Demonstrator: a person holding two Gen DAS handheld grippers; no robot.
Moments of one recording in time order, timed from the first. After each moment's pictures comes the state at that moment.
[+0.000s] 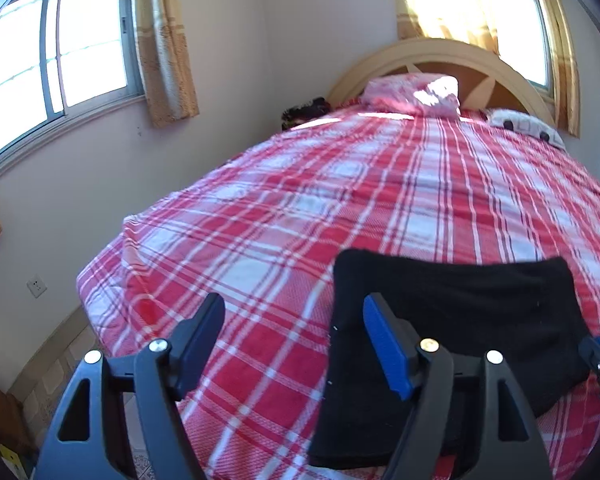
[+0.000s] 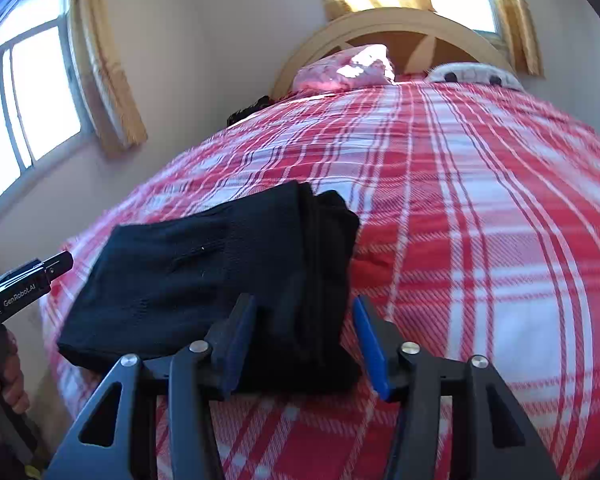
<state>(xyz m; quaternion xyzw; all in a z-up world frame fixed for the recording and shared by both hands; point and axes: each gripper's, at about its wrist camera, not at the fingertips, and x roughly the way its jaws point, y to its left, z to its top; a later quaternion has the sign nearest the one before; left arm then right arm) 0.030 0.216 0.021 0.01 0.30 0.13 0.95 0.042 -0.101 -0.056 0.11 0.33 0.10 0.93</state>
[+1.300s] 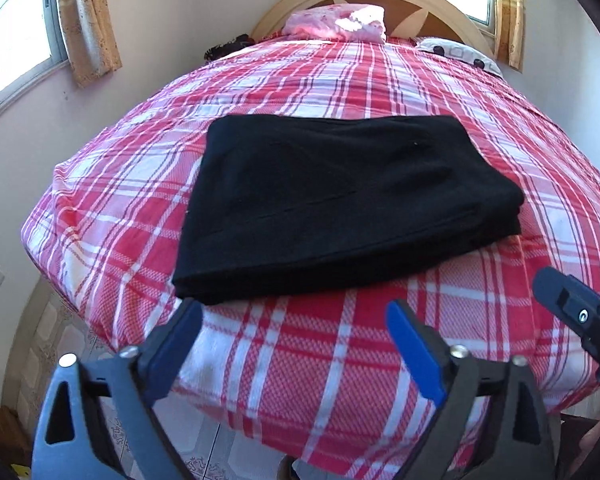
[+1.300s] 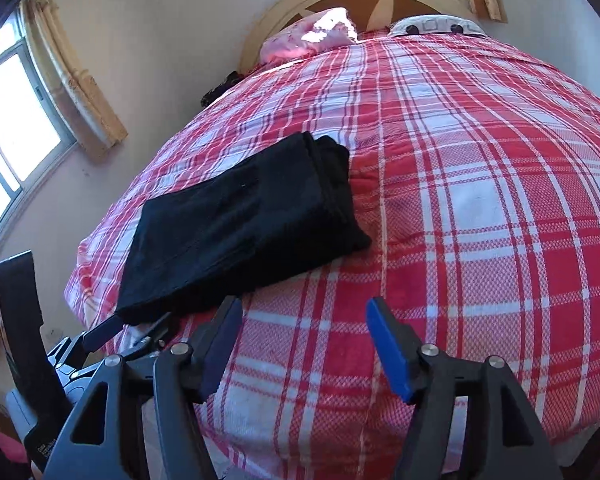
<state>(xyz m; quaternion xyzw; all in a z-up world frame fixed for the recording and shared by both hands) -0.034 0.147 -0.025 0.03 0.42 0.00 0.91 -0.037 -0.075 -0.028 0.15 0.40 0.06 0.90</state>
